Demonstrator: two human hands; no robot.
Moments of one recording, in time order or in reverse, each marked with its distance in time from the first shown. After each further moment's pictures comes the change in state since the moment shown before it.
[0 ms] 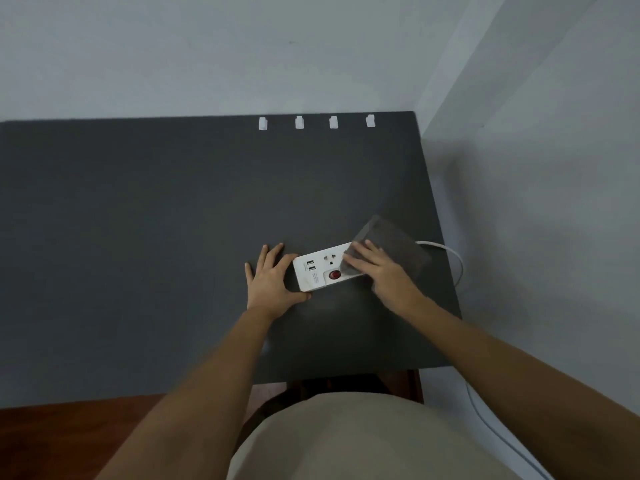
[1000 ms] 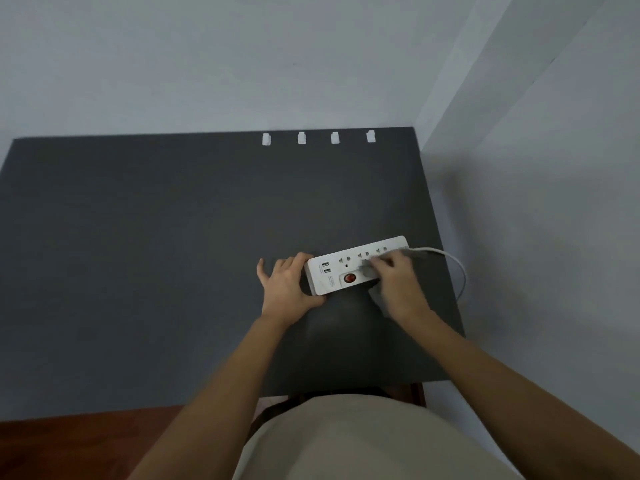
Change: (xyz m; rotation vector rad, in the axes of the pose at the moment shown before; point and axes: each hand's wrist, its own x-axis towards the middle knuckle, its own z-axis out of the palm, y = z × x) left_hand -0.003 0.042 -0.018 -0.040 0.135 0.089; right_hand -0.004 -0.013 -0.015 -0.005 0.177 0.274
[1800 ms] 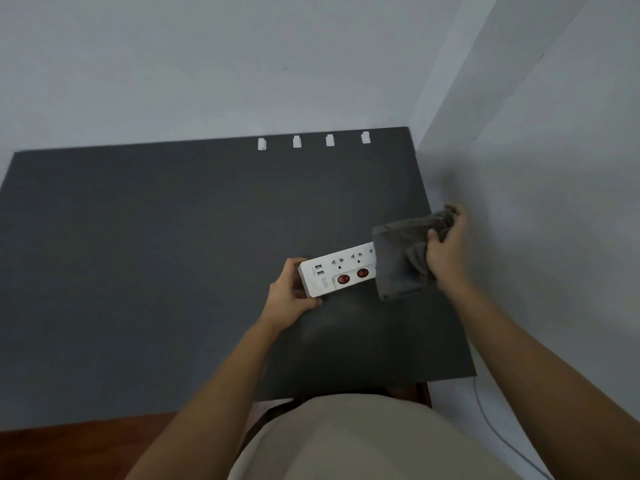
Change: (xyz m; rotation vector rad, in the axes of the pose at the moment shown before) left_hand -0.005 0.001 -0.005 -0.651 -0.226 -0.175; right_hand 0.037 0.030 -0.069 0.599 0.451 0.399
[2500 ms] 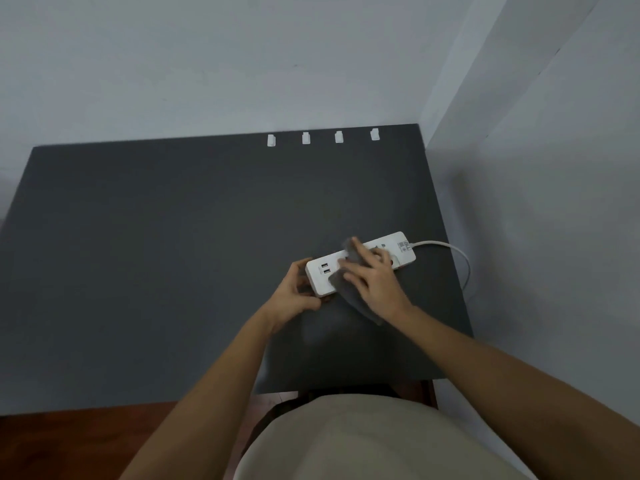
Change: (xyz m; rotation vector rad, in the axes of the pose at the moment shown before) left_hand -0.004 -0.003 -0.005 -0.338 -0.192 -0.177; right_hand -0.069 0.038 0.079 -0.452 -0.488 -0.626
